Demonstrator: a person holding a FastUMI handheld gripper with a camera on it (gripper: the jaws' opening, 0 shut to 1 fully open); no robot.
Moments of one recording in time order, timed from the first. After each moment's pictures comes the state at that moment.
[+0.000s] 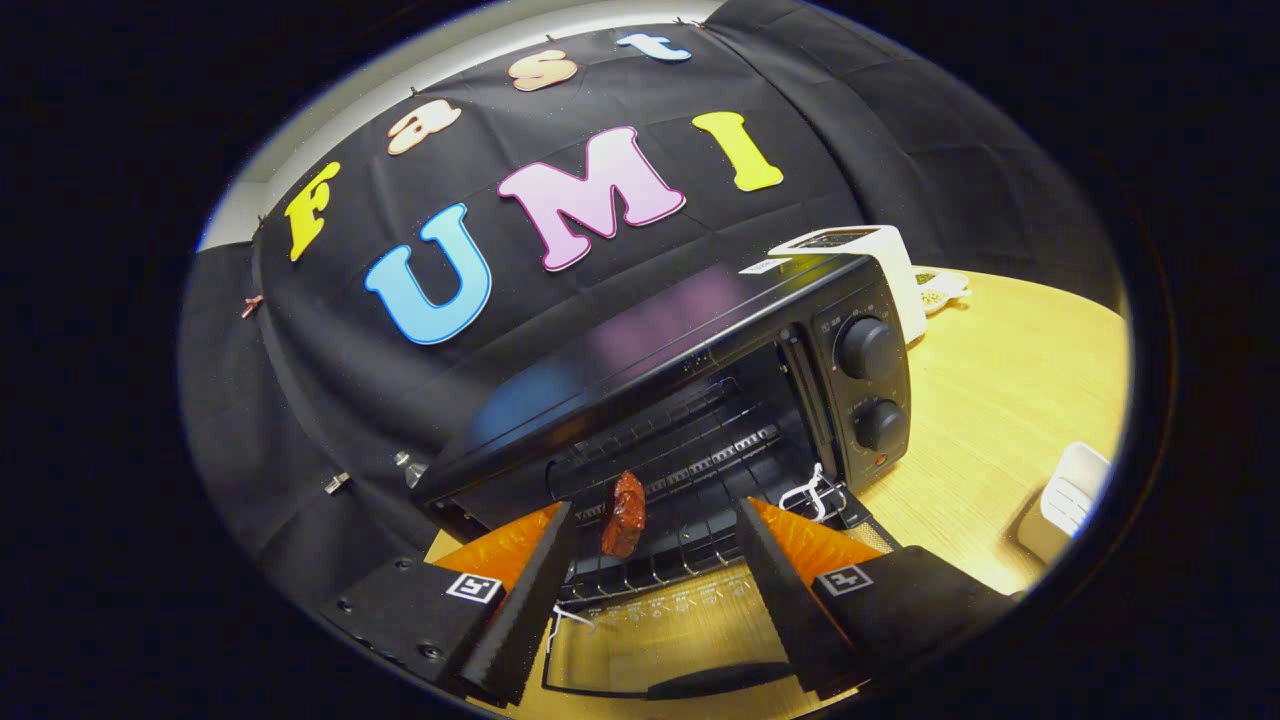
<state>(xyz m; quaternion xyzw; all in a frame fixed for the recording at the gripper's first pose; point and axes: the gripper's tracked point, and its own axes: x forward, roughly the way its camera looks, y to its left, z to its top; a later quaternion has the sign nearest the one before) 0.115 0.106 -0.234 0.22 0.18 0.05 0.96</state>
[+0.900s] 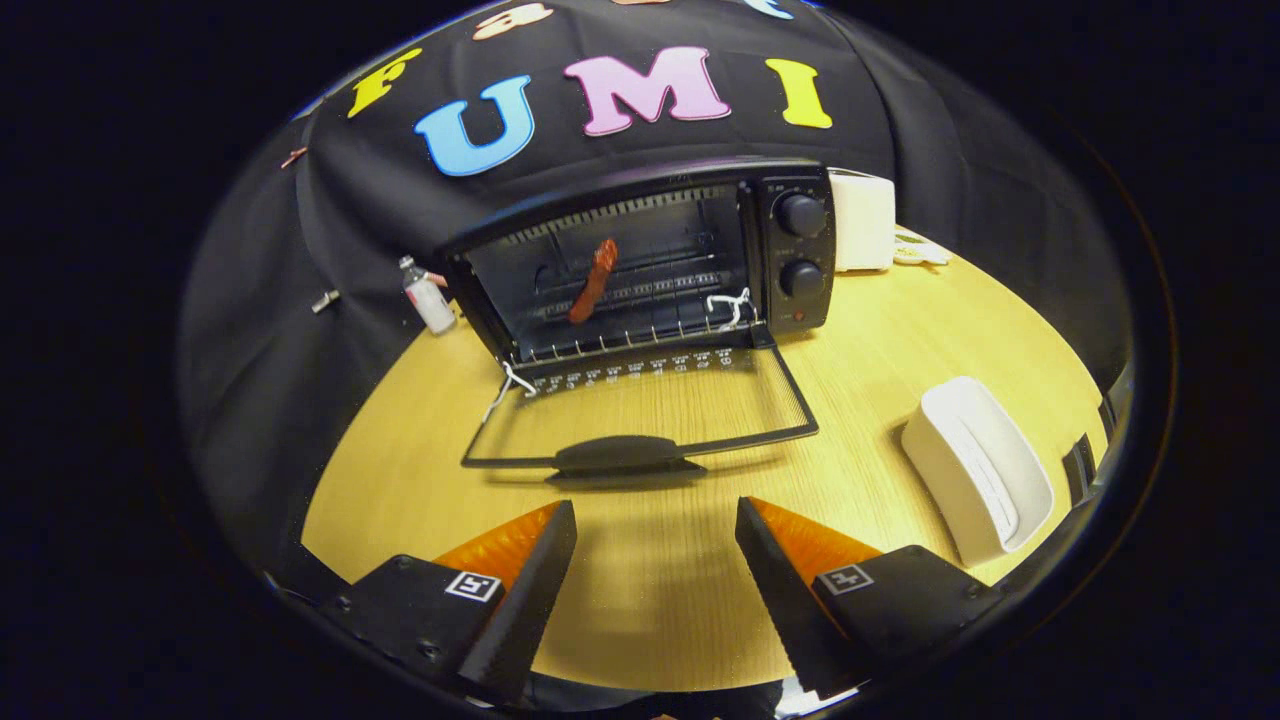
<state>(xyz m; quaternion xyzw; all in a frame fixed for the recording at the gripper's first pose) -0.030 0.072 -0.321 0.05 0.36 0.10 0.93</state>
